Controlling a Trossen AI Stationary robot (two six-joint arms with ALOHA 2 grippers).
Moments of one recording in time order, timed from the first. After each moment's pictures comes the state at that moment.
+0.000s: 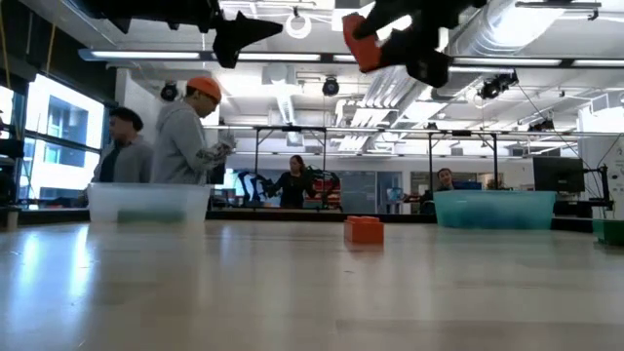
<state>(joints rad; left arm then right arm) 0.23 1.11 0.67 0.35 0.14 -0.24 0.17 1.42 1.02 -0.22 0.03 0.74</state>
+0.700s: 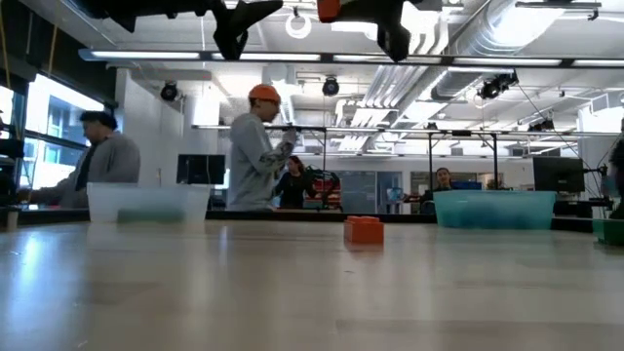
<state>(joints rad) 0.22 1.11 0.67 0.42 0.32 -0.44 0.15 1.42 1.02 0.08 0.08 0.64</state>
